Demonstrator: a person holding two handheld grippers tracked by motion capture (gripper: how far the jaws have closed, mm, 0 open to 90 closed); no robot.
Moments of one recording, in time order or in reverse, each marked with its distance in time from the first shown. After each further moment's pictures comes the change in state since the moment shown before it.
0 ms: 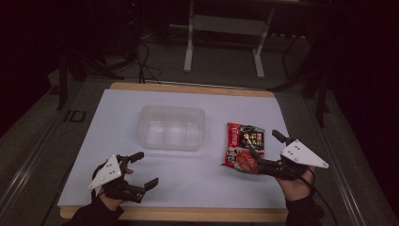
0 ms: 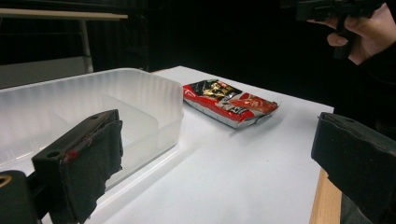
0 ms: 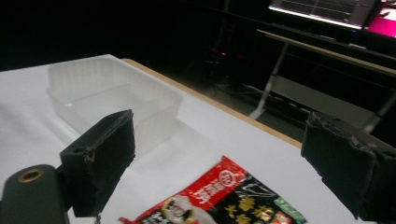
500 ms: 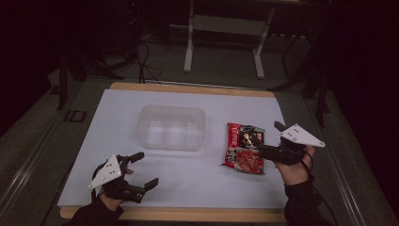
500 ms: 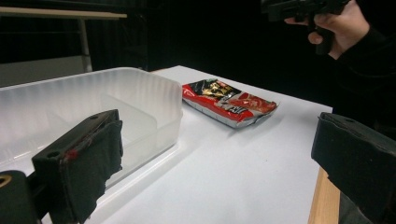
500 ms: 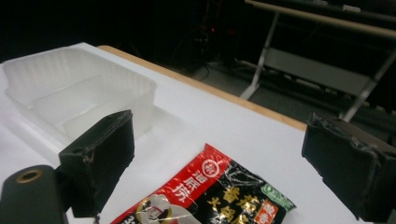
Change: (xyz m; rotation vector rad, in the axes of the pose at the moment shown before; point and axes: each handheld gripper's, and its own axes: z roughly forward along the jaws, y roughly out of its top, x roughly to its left) left arm 0.000 0.000 0.000 0.000 -0.003 -0.005; right arm -0.030 0.002 0.029 0.101 -0.039 0.085
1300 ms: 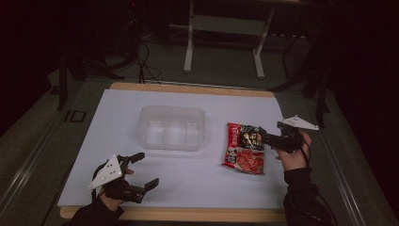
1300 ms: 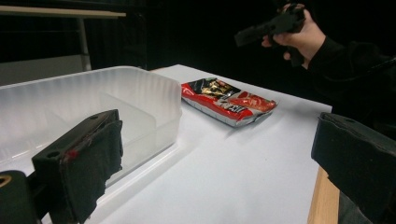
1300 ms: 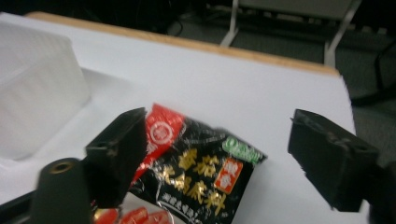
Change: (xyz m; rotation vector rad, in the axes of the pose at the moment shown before) left arm 0.000 0.000 0.001 0.004 -0.002 0.000; right arm -0.054 -0.033 0.049 0.193 -0.099 0.185
